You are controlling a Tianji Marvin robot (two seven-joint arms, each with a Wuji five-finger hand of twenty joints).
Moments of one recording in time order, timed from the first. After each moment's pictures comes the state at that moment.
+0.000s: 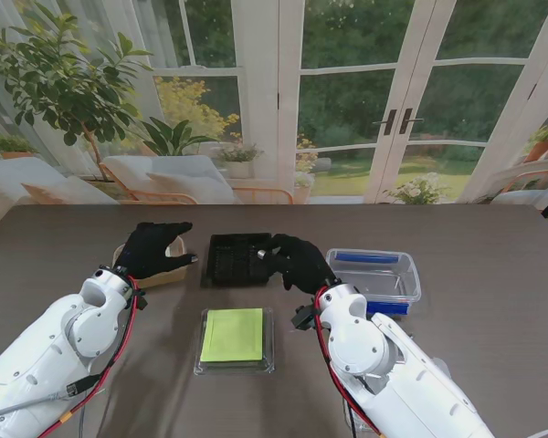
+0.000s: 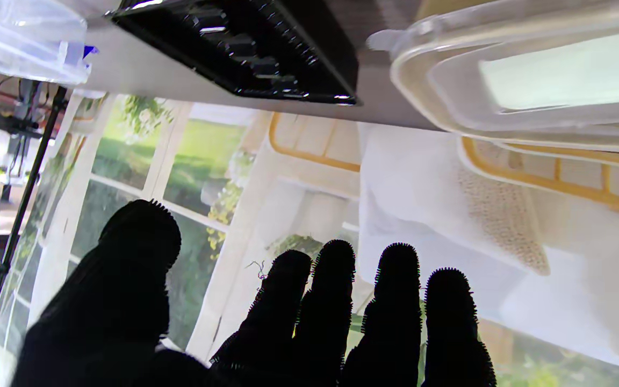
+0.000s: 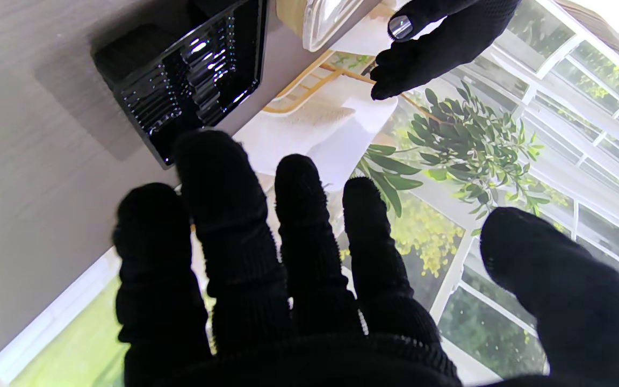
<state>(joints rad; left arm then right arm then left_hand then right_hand) 1.29 -1.08 -1.22 -1.17 0.83 -0.37 0.30 -1.36 -1.23 0.94 -1.55 -0.26 0.04 -0.20 0.65 -0.31 0.34 -0.05 0.58 0.26 0.10 0.17 0.66 0.22 0.14 0.41 0.47 0.26 0.25 0.47 0.10 0.24 0.66 0.59 0.18 -0.33 0.99 -0.02 0.65 0.12 0.68 0.24 0.93 0.20 0.75 0.65 1.11 0.29 0.96 0.64 0.60 0.47 1.38 0.67</state>
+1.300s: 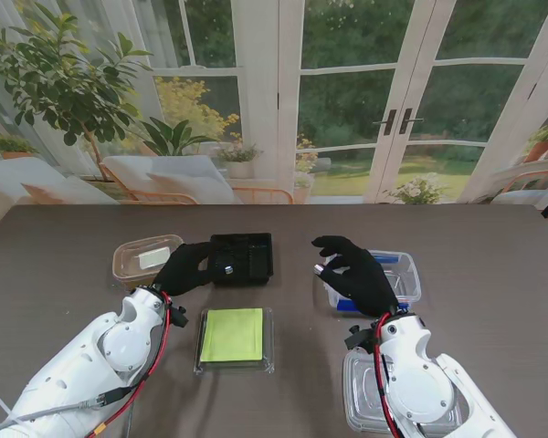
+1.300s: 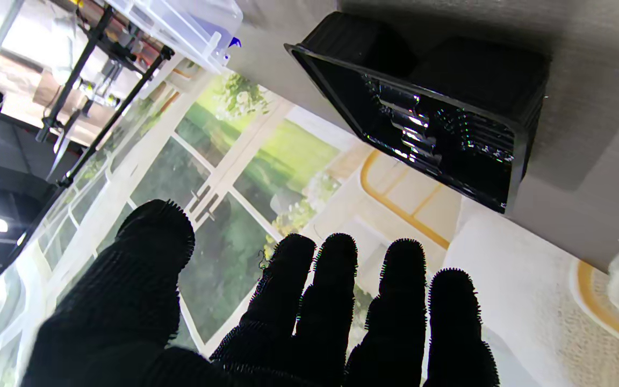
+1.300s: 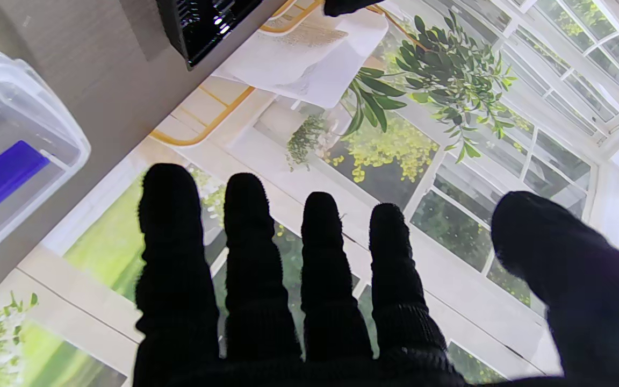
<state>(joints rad) 1.27 -1.16 -1.08 -1.09 0.52 -0.47 0.29 -1.67 -1.18 1.23 -1.74 -0.34 -0.17 -0.24 0.70 -0.31 0.35 -0.04 0.67 0.25 0.15 0.22 0.72 0.22 0.14 0.40 0.51 0.28 0.24 0.47 0.11 0.26 0.63 0.57 0.20 -0.43 0.99 -0.03 0.44 -0.04 0.59 0.32 0.60 0.07 0.59 0.52 0.68 0.22 0.47 0.45 0.60 0.33 0.94 0.58</state>
